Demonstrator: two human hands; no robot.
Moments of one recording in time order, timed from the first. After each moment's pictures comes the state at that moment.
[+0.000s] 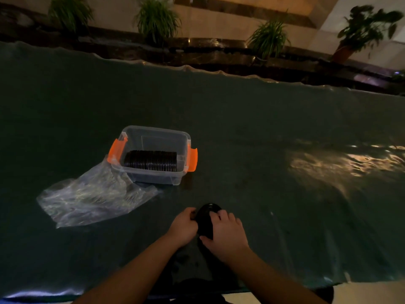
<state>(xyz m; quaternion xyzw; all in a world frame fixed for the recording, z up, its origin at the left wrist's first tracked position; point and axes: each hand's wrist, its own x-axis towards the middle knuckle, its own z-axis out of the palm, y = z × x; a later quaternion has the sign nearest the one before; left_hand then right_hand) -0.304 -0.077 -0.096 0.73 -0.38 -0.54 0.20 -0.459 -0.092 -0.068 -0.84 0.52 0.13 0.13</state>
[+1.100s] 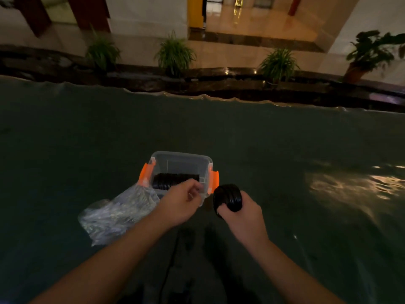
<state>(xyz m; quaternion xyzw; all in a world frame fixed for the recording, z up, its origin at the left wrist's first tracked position) -0.199 -0.098 0.050 0.67 -0.57 -0.37 0.30 -0.401 -0.125 0.040 -0.63 0.60 -0.28 0.41</state>
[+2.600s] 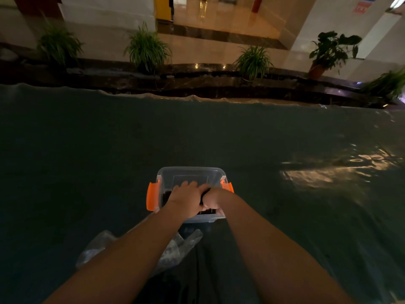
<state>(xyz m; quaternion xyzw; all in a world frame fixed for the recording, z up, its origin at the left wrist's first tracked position) -0.120 -0.205 -0.028 0.62 -0.77 -0.18 -0.03 -0.236 -0.240 0.006 -0.67 0.62 0.19 0.36</state>
